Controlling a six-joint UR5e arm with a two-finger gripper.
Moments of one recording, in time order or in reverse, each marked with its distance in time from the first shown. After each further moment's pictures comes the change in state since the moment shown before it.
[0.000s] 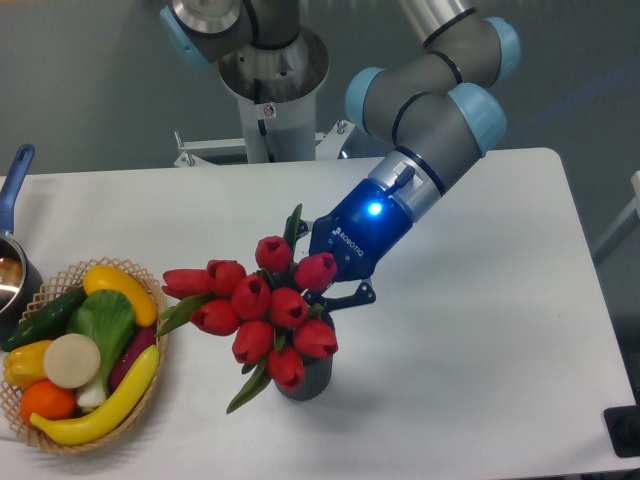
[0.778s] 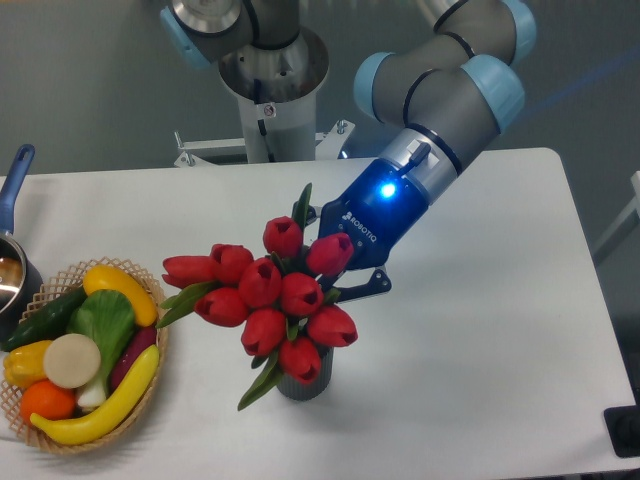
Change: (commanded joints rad) arm -0.002 0.028 0.081 0.000 -0.014 -0.126
